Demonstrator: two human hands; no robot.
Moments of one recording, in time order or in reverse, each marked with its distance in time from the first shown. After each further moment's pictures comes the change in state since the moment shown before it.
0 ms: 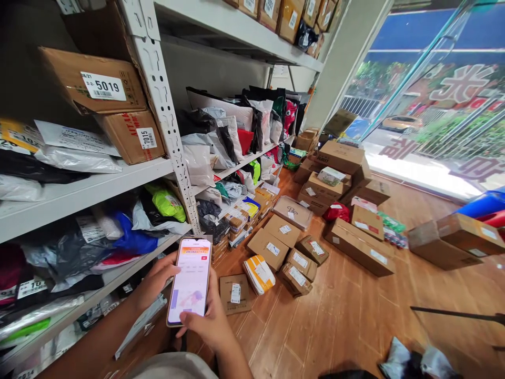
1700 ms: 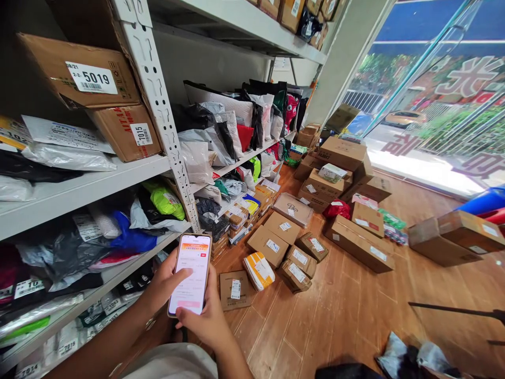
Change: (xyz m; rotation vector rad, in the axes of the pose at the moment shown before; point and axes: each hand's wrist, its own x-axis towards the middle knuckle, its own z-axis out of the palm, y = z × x) left_hand 0.003 0.005 0.028 0.066 0.151 0.008; right_hand 0.004 -0.010 0.004 -0.167 0.064 -0.001
